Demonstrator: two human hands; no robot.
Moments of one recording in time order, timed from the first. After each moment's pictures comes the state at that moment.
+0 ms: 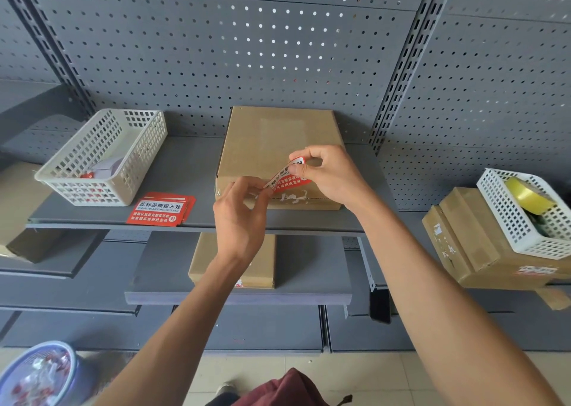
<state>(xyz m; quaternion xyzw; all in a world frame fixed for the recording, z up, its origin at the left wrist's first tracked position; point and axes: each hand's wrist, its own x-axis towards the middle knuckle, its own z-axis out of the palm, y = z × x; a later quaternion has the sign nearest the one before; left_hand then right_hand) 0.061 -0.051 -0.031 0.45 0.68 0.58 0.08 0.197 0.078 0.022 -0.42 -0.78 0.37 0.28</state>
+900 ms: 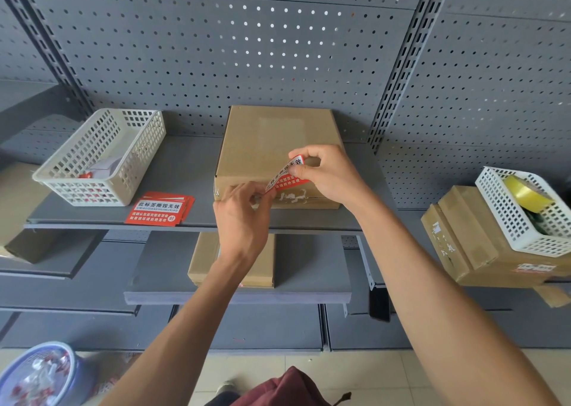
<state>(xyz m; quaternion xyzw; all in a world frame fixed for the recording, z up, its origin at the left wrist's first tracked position) 0.062 -0.048 -0.036 0.46 0.71 0.53 0.06 0.196 0.077 0.022 -0.43 -0.78 0.37 0.26</state>
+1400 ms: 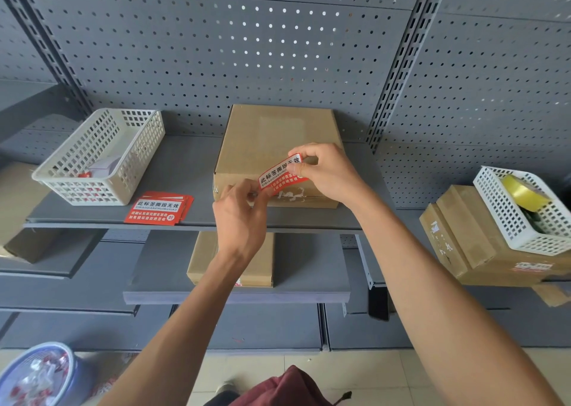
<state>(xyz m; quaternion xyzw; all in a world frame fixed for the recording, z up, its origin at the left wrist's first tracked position) 0.063 -0.049 -0.031 0.44 0.71 0.53 0.10 0.196 0.076 0.026 -0.42 -0.80 0.34 0.25</state>
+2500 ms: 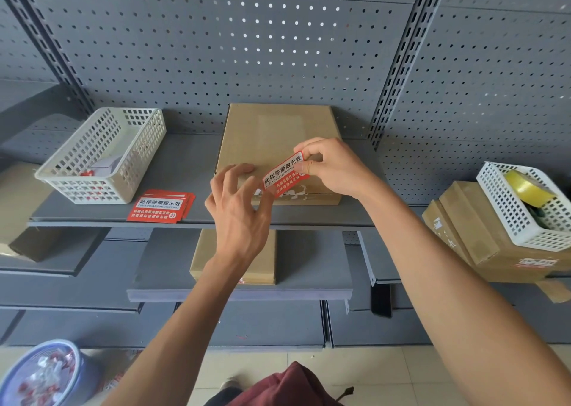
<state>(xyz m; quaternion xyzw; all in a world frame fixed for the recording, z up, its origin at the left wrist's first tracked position) 0.061 -0.053 -0.036 0.51 0.73 0.46 -0.03 0.203 0.084 0.031 -0.39 -0.84 0.32 0.20</state>
